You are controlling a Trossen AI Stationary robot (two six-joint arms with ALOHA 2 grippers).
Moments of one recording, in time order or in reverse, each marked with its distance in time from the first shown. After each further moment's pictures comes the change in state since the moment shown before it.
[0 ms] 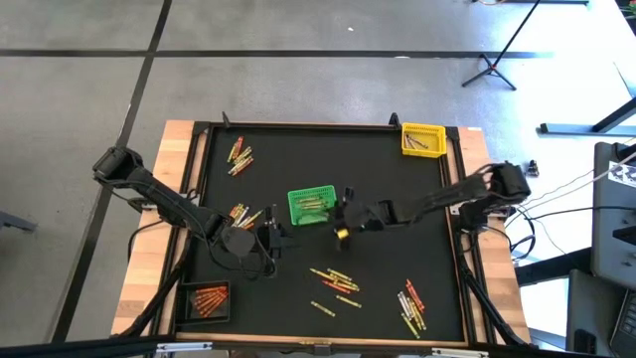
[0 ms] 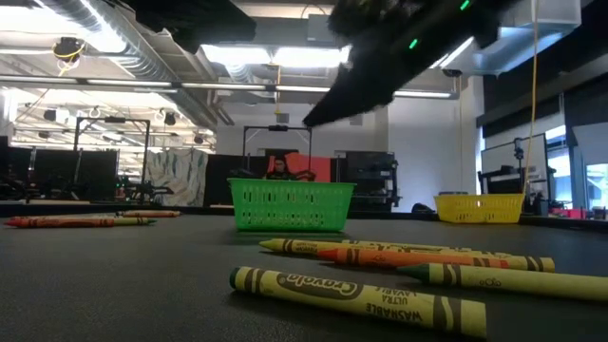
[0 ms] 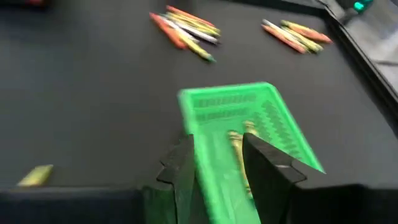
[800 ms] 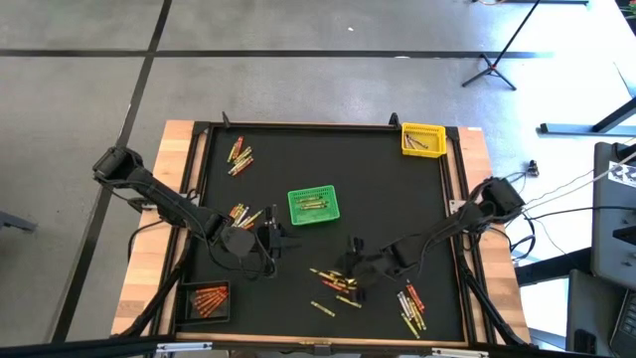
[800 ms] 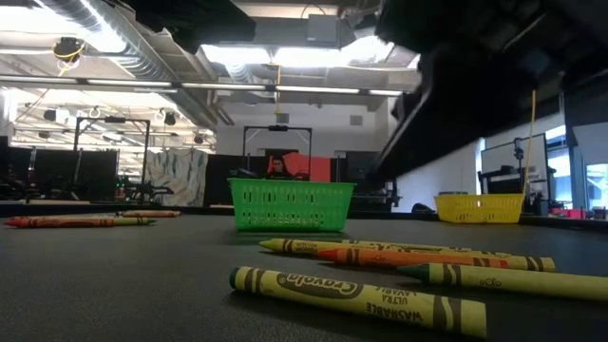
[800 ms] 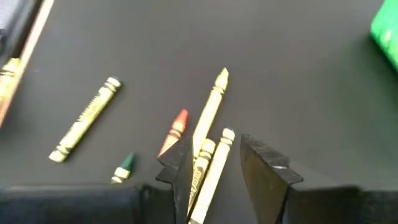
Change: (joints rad) left arm 0.000 0.000 0.000 0.000 -0.001 -0.002; right arm 0.301 0.133 -0.001 -0.085 -0.044 0.431
